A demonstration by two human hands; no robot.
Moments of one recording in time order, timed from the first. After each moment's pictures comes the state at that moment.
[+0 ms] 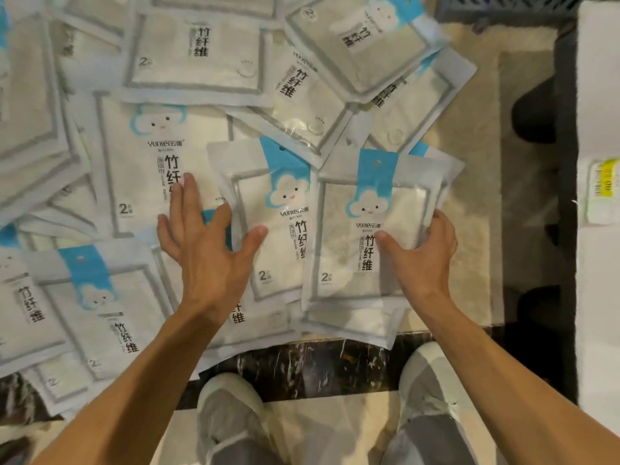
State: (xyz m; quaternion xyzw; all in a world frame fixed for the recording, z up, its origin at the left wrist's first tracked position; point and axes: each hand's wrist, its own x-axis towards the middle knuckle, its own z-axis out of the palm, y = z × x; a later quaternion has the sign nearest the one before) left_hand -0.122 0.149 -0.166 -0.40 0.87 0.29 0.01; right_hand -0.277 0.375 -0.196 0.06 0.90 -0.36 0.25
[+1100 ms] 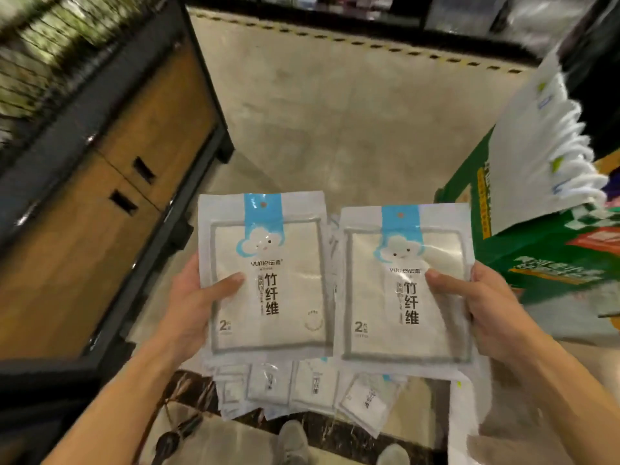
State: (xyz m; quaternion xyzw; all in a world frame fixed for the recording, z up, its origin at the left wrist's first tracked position) left_hand -0.024 -0.022 0.477 -0.48 0.46 0.71 -0.23; right_hand -0.328 0.201 0.511 -0.07 0.70 -0.54 0.47
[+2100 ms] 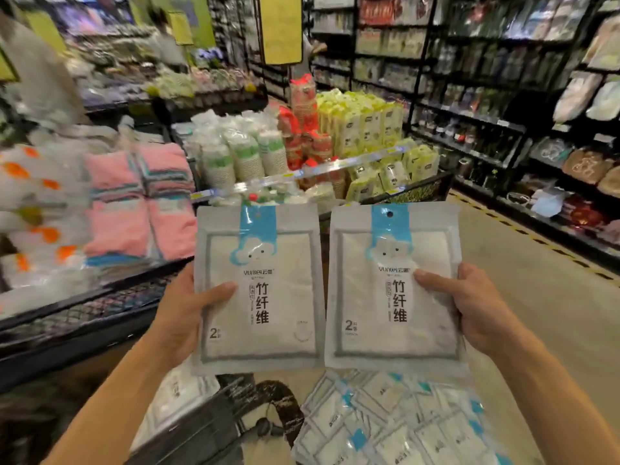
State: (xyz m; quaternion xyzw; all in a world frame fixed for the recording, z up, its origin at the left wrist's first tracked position) left_hand 0.282 0.168 0.846 -0.51 0.38 0.49 -0.59; right_hand -0.099 0.108 0.886 -0.40 0.50 -0.47 0.60
